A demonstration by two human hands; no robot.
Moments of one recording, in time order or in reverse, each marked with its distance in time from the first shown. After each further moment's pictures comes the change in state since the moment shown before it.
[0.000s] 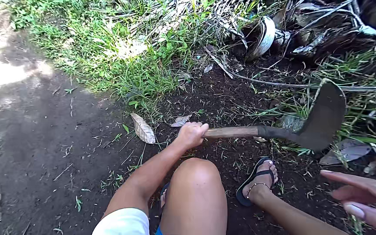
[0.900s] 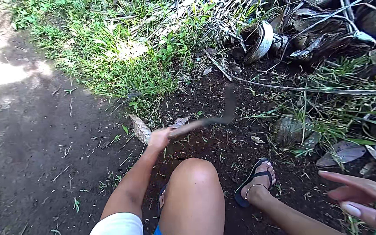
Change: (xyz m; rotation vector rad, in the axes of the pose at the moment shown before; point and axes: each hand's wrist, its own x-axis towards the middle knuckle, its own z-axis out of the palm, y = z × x) left_hand -0.088 -0.091 0.026 0.078 -0.247 -0.641; right_hand -0.003 0.003 -0.003 0.033 0.005 0.025
